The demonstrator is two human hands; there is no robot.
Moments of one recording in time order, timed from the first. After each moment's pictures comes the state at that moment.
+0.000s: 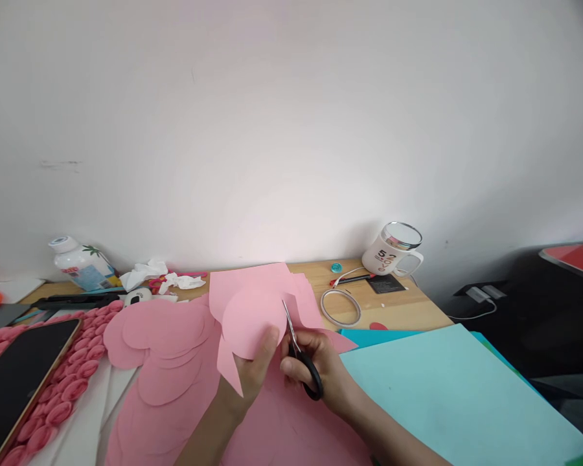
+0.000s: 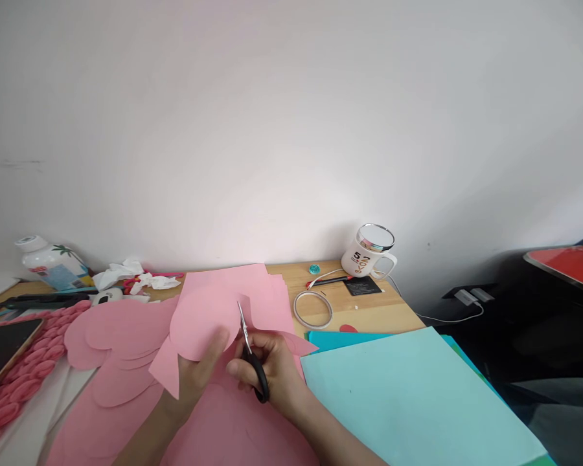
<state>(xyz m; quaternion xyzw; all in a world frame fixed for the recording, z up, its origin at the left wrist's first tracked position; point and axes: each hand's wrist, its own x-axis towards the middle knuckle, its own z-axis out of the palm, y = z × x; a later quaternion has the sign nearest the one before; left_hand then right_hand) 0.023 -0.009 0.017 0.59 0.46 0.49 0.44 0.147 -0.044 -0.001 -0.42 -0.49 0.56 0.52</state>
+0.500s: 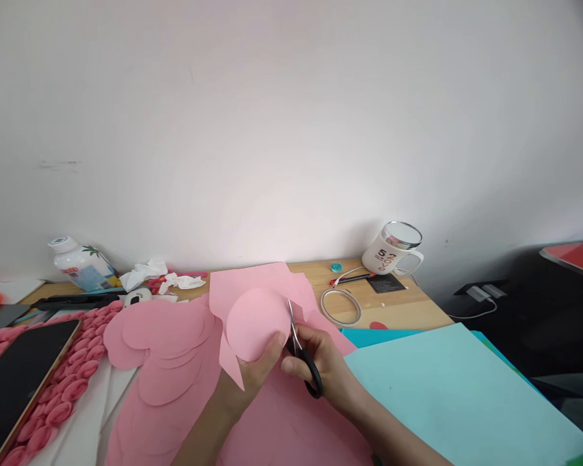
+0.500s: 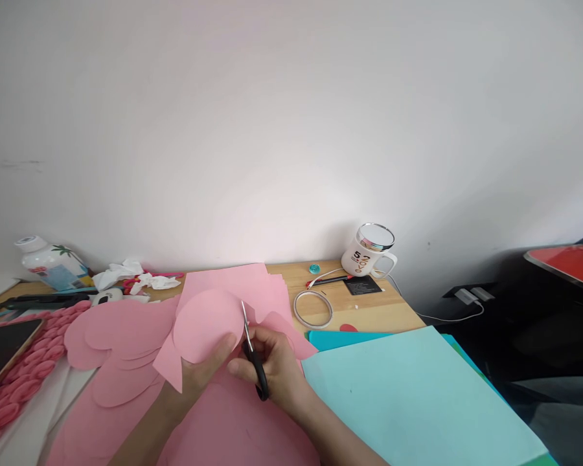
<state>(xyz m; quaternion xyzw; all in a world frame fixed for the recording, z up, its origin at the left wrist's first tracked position) 0.022 -0.012 0.023 0.58 0.45 0.46 0.50 0.150 -0.042 -0.001 -0.39 -0.48 0.56 0.55</state>
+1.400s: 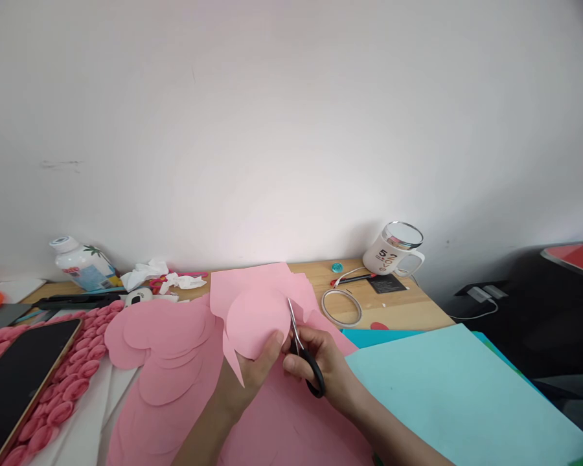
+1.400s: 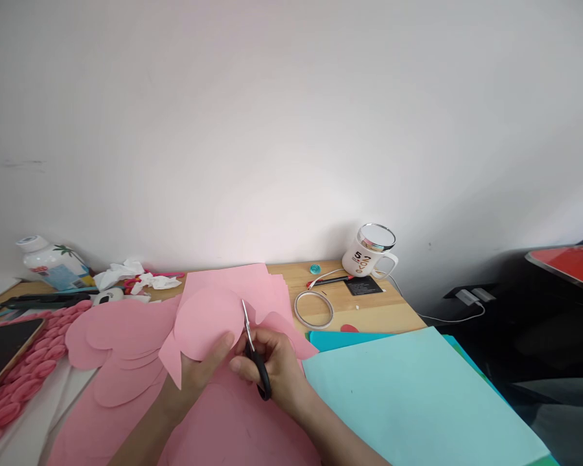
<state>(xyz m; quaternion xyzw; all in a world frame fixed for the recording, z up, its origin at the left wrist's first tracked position) 0.018 -0.009 0.028 0.63 0.42 0.43 0.49 0.150 -0.043 0.003 -0.43 -0.50 0.54 0.52</state>
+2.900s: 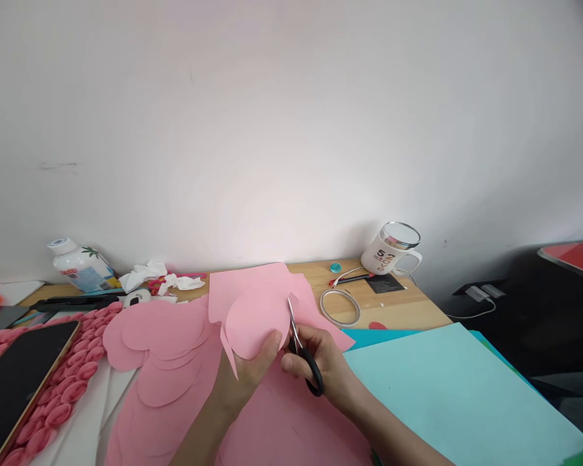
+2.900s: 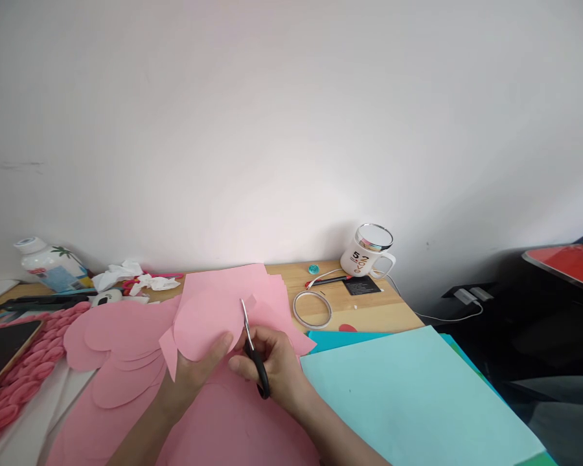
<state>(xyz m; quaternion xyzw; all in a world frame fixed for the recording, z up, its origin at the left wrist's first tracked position) 0.020 -0.010 0.030 0.61 0.42 0.45 0.51 0.152 -0.041 0.001 -0.43 -0.50 0.54 0.53</state>
